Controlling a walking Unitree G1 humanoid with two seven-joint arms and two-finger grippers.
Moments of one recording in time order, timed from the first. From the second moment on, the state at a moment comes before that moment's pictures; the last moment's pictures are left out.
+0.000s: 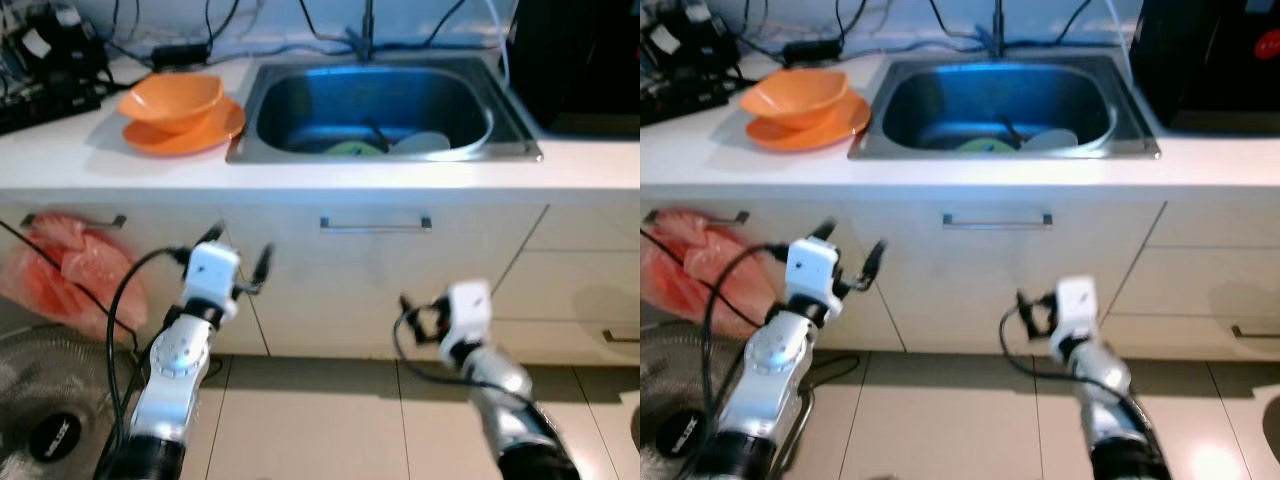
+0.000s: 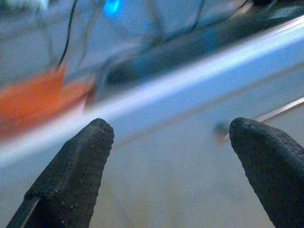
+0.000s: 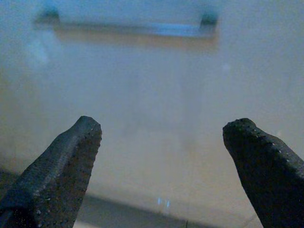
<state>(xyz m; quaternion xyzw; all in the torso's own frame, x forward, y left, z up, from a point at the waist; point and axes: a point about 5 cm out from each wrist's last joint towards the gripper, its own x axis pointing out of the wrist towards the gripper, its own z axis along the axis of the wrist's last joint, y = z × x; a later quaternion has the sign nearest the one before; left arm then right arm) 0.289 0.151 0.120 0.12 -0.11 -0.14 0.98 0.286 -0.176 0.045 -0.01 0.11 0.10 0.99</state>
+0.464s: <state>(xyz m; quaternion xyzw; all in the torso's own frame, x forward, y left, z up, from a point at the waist) 0.280 0.141 0.205 0.11 -0.21 -0.11 0.96 0.281 -0.152 0.141 0.02 -0.02 0.14 0.99</state>
